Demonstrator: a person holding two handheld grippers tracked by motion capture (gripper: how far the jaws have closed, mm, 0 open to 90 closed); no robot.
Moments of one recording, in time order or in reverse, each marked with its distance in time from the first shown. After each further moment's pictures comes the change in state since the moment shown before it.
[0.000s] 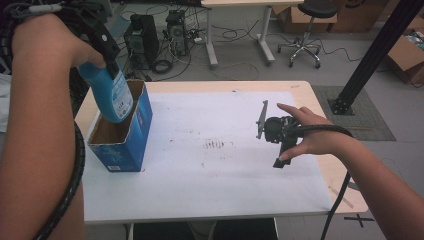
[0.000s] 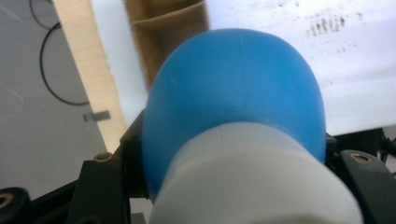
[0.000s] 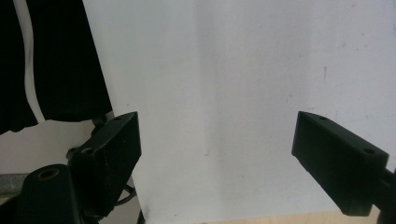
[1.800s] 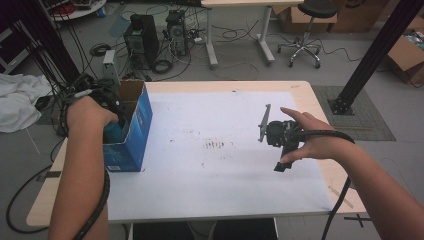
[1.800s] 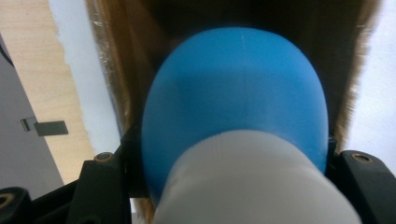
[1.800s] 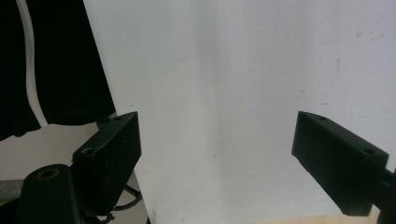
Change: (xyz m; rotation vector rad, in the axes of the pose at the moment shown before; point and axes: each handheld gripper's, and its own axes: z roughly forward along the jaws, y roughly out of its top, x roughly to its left) left arm 0.042 0.014 0.199 0.101 -0.040 -0.116; right arm 0.004 -0.007 0.009 -0.009 0.010 0.027
